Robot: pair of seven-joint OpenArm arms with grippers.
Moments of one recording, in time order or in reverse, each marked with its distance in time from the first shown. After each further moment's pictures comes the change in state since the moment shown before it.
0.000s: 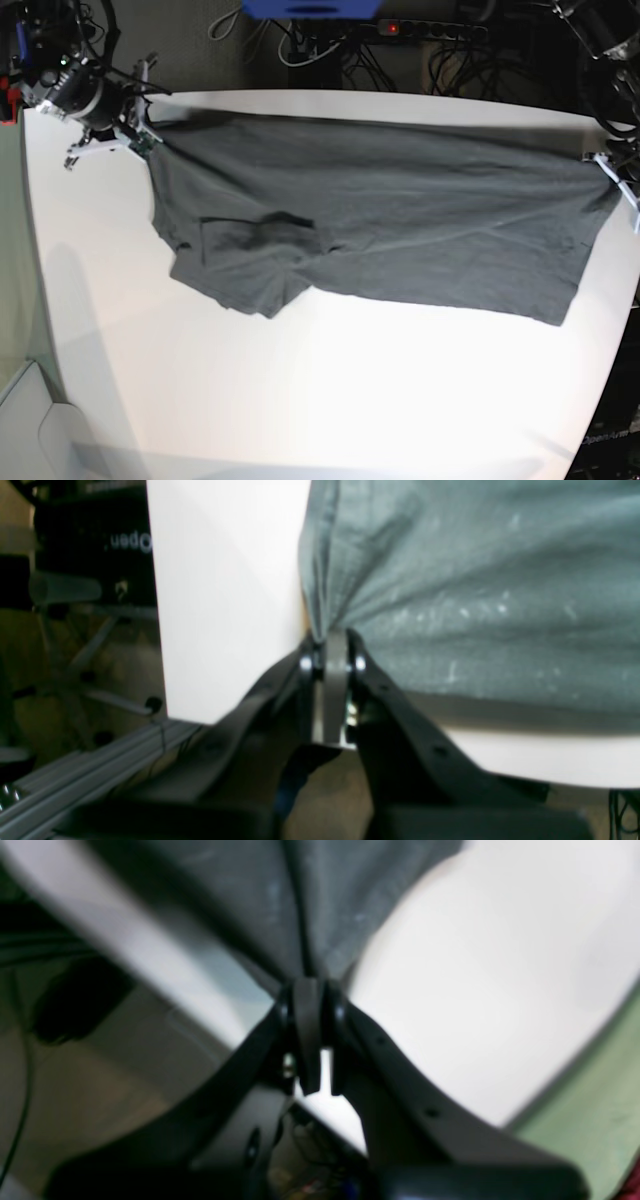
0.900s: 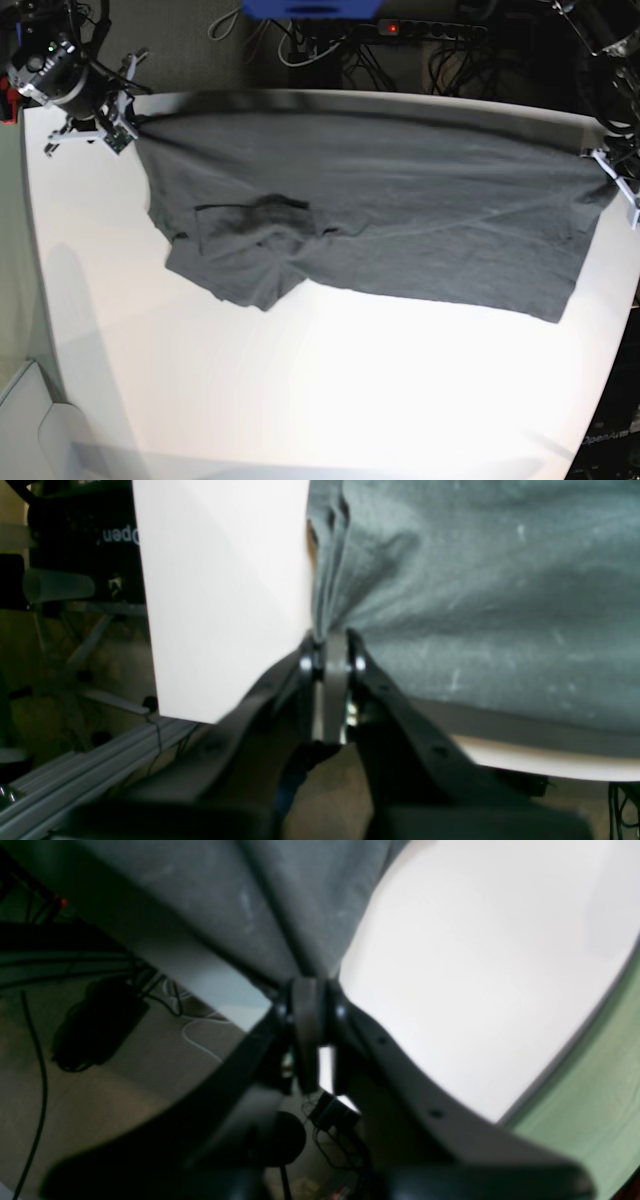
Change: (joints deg) left arm 0.8 0.0 0.1 -0.3 -0.2 0.0 -0.4; right arm -3.9 -3.1 8.3 -0.7 -0.2 0.0 5.8
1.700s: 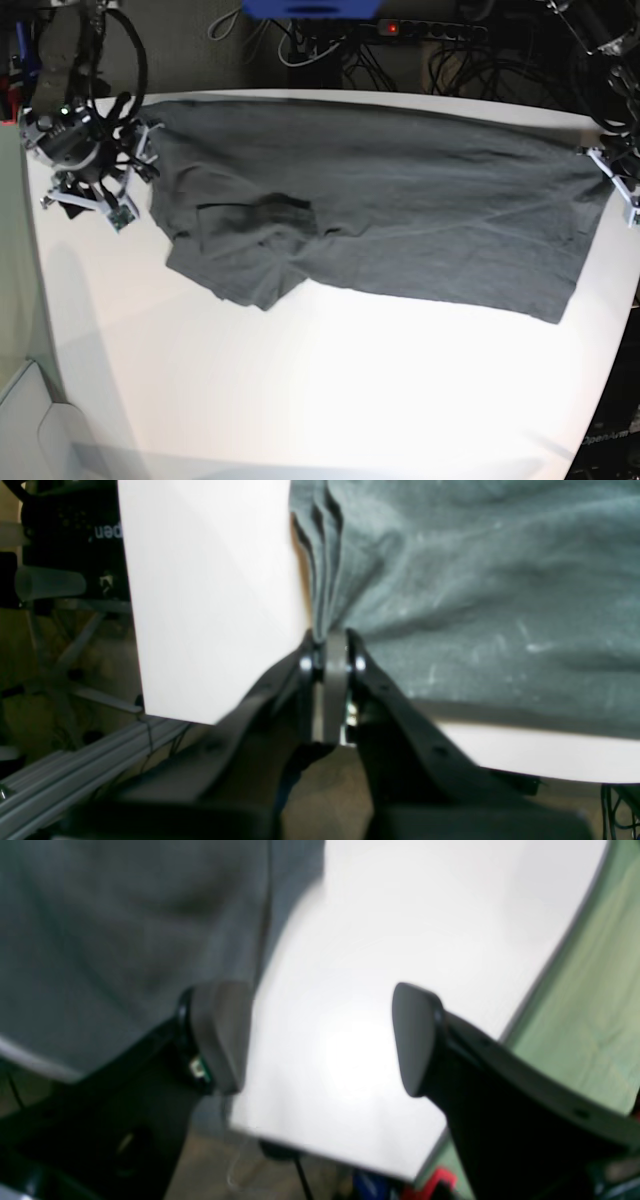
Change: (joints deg) left arm 0.0 1.4 -0.1 0.2 0.2 0.0 0.1; right arm 20.1 -11.2 0.9 0.0 0.0 -0.1 -23.1
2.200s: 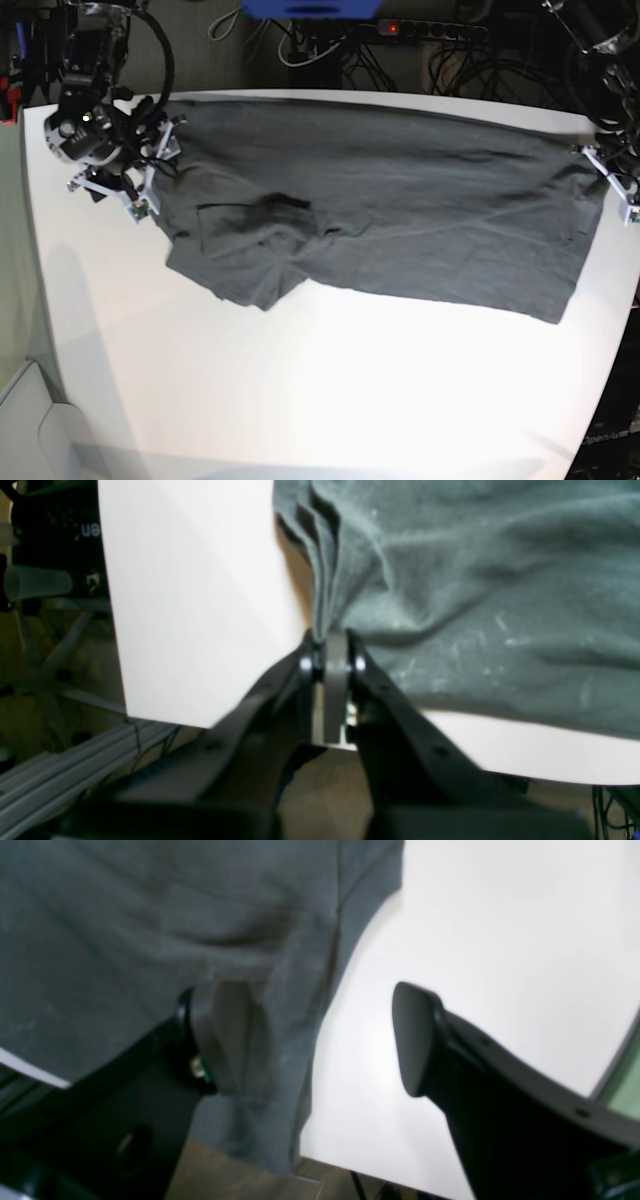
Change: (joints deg) left arm -0.2 1.0 0.0 0.0 0.1 0.0 0.0; right arm 1.4 -5.5 0.3 -8.0 -0.4 0.0 -0.7
